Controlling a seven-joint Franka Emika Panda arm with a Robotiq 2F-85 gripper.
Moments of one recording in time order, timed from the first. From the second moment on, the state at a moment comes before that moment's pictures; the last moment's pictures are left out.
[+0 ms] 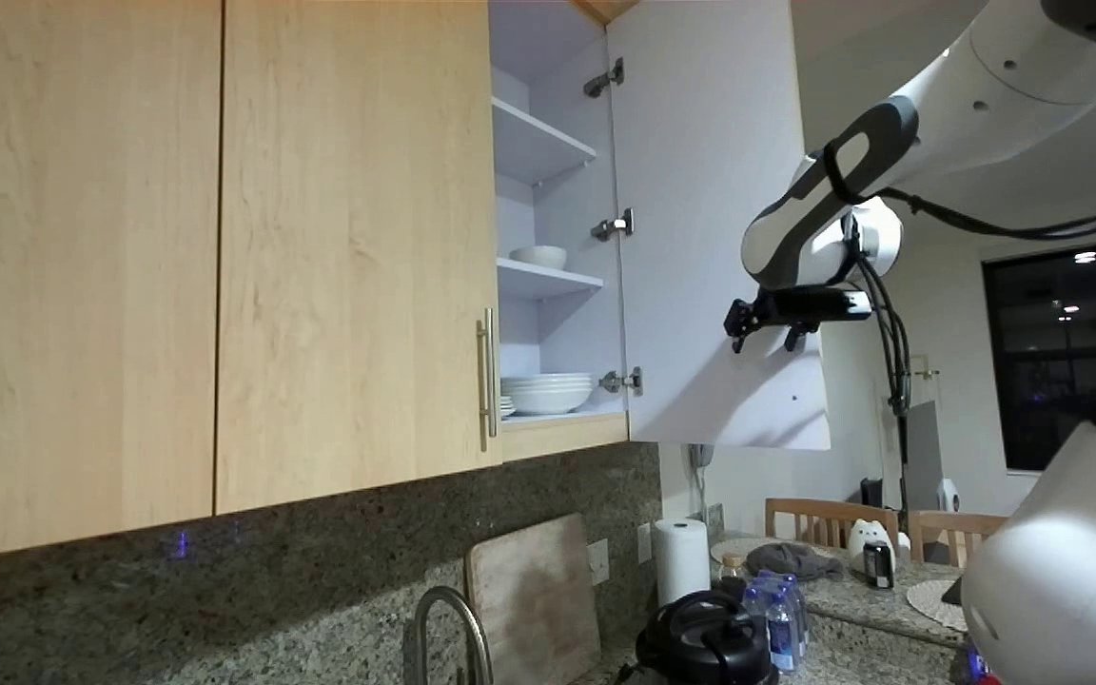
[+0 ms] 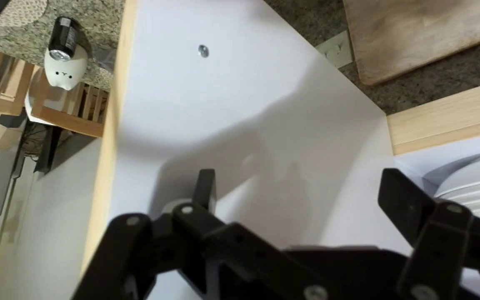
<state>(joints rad) -0.33 -0.43 -0.45 -2.27 -0.22 2.72 0.06</state>
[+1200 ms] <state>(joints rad) -0.18 -0.62 -0.32 -2.44 -0.03 2.30 -0.12</state>
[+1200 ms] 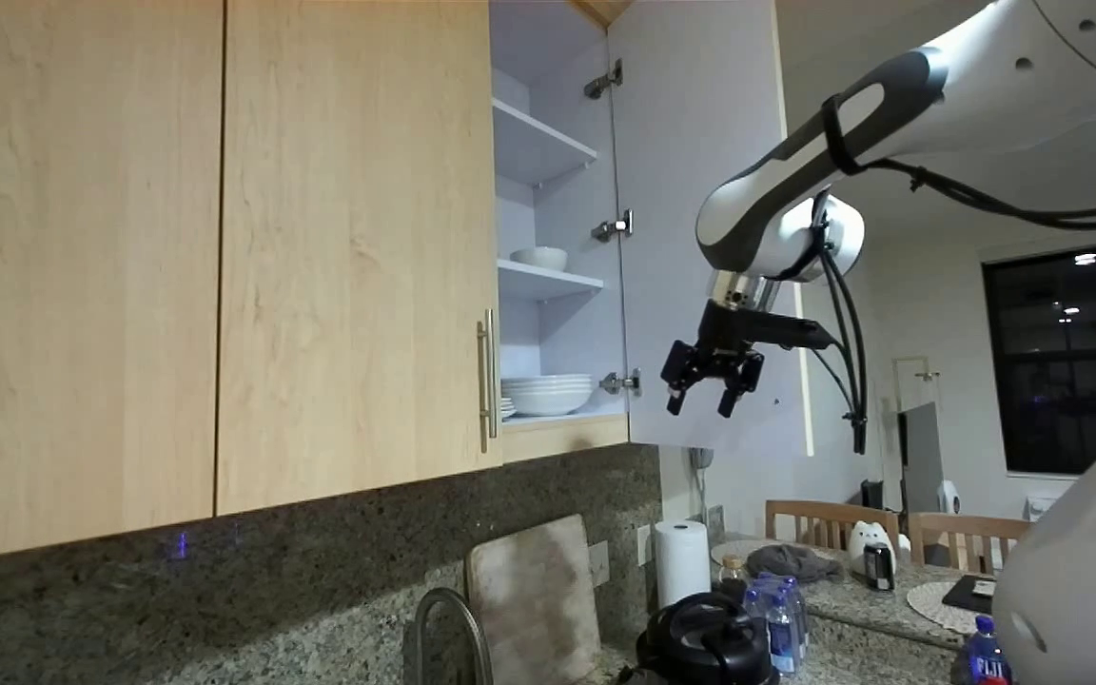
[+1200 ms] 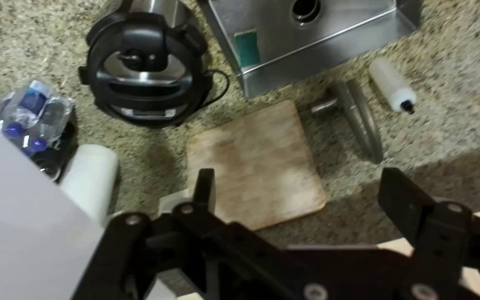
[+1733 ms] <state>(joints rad) -0.10 -0.60 -0.14 -2.44 -0.06 1.93 -0.11</state>
